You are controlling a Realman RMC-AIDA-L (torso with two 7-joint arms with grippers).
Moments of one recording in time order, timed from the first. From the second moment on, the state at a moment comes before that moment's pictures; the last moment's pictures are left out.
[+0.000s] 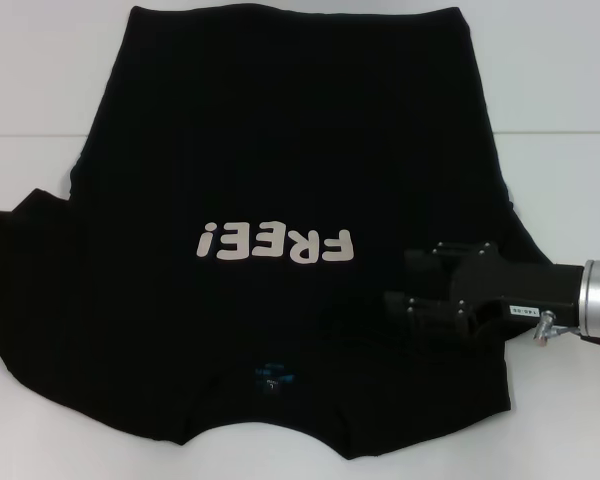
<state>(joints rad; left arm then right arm) -0.54 -1.91 0.39 0.66 2.33 1.10 -2.39 0.60 2.09 -0.79 -0.55 -1.96 -1.32 1.21</state>
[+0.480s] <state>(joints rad) -0.60 -1.99 0.52 0.81 2.32 1.25 -2.27 0.59 2.09 -0.79 -0.54 -1.97 -1.32 1.21</state>
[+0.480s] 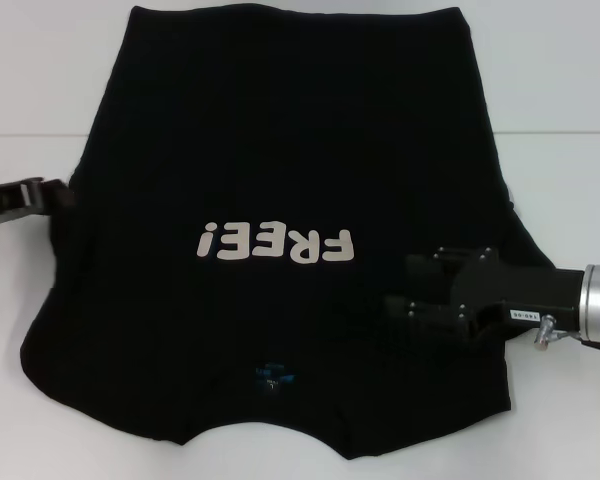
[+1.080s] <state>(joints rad) -0.62 -2.03 0.68 0.73 2.29 1.23 -2.35 0.59 2.09 -0.79 -0.53 -1.97 -1.33 1.21</state>
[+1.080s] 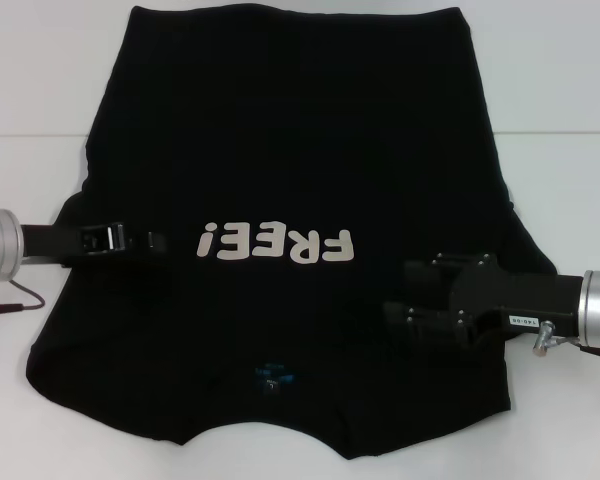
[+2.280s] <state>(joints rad) -0.56 -1.96 0.30 0.41 2.17 1.06 -2.37 0.59 2.09 -0.79 -0.53 -1.97 -1.32 1.21</state>
